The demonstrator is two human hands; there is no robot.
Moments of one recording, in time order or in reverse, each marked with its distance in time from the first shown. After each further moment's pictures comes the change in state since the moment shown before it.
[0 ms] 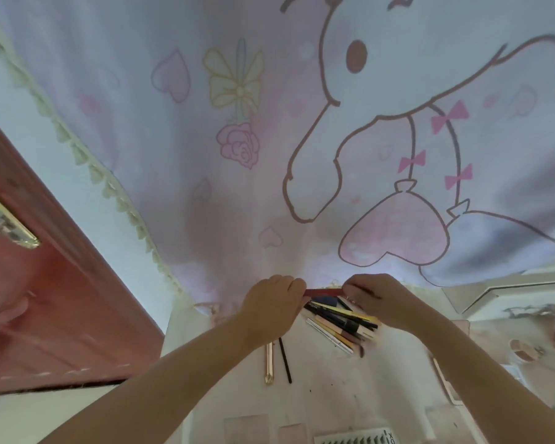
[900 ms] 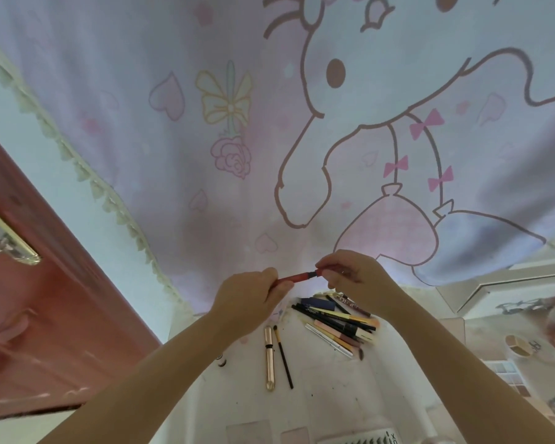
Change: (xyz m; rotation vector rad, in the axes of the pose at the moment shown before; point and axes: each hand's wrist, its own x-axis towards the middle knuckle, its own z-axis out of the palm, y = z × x) left_hand -0.003 -0.020 -0.028 -0.174 -0.151 -0.207; right_hand 0.007 -0.030 -0.001 0.254 0.275 -0.123
